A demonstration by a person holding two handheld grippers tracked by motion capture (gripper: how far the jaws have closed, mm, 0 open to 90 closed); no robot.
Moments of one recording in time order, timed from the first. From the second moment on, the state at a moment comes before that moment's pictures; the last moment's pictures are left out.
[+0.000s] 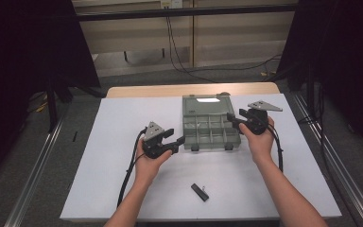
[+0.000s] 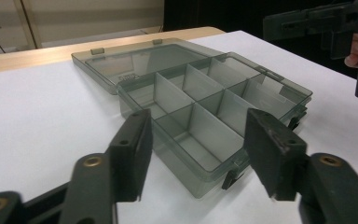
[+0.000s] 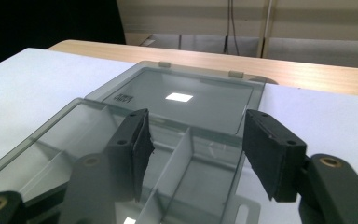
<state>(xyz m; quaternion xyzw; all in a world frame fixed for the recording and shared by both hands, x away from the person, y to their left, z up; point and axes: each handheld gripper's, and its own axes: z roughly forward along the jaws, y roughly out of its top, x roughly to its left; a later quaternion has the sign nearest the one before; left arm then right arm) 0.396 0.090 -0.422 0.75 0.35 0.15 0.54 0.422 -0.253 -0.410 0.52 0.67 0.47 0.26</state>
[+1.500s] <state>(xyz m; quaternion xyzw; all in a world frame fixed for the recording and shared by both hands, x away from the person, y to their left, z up) 0.376 0.141 -0.420 0.75 0.34 0.17 0.55 0.342 -0.245 -0.426 0.46 0.70 0.49 0.22</state>
